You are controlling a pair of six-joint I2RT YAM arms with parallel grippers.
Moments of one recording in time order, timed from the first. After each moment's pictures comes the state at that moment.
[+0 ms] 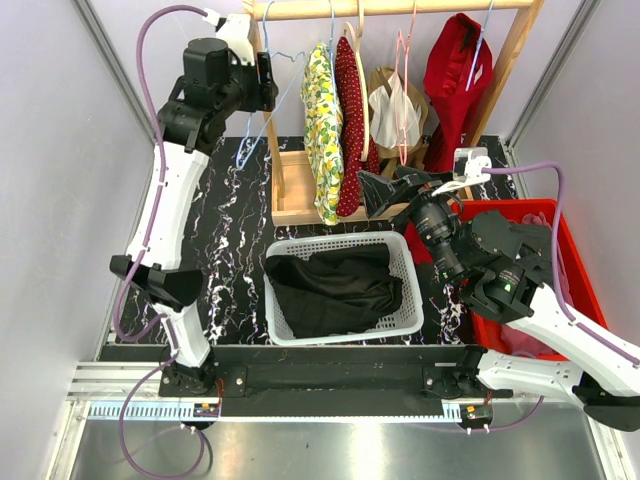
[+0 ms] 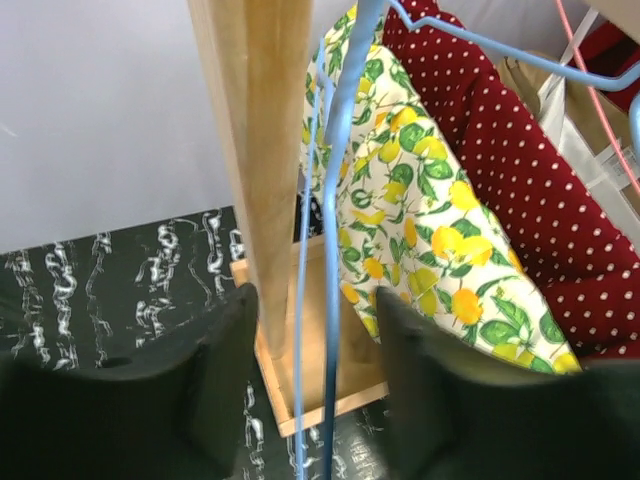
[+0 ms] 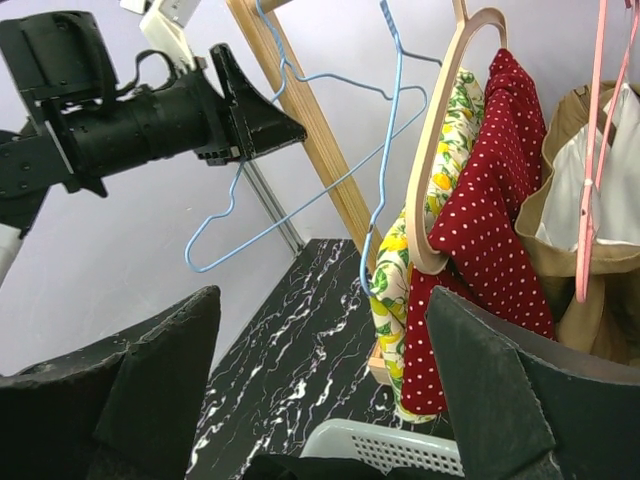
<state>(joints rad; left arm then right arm) -0.32 1.86 2.41 -0.80 0.00 -0.10 1.01 0.95 1.19 0.05 0.56 0.29</state>
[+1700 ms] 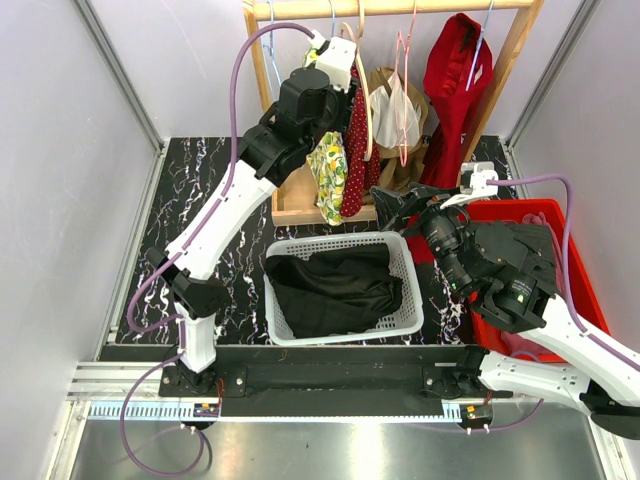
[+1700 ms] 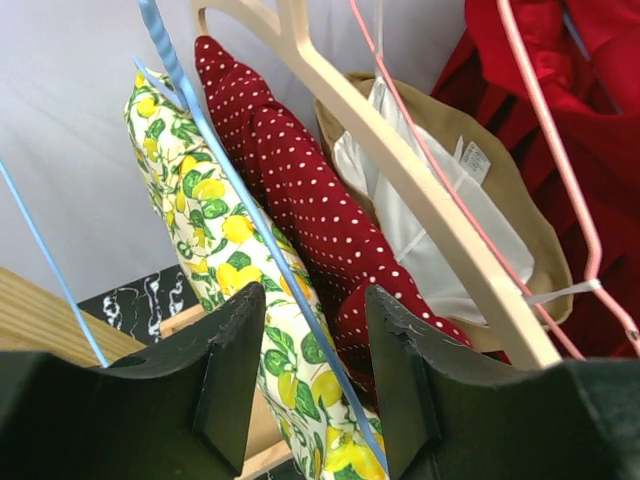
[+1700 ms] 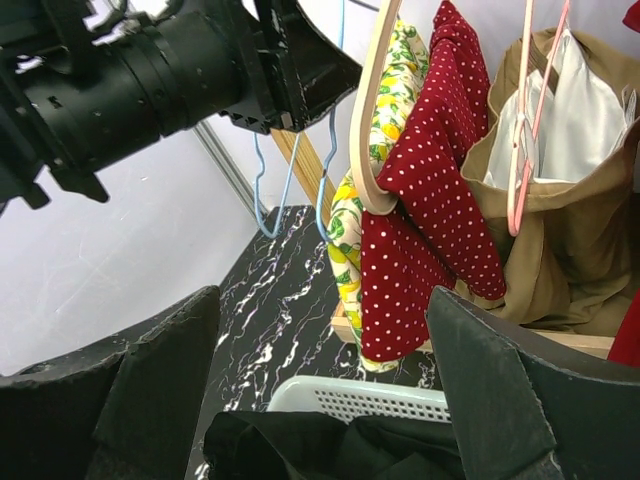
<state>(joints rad) -0.73 1.92 2.38 -0.61 -0.34 0.01 1.01 0.86 1.12 -0.08 0.61 0.32</state>
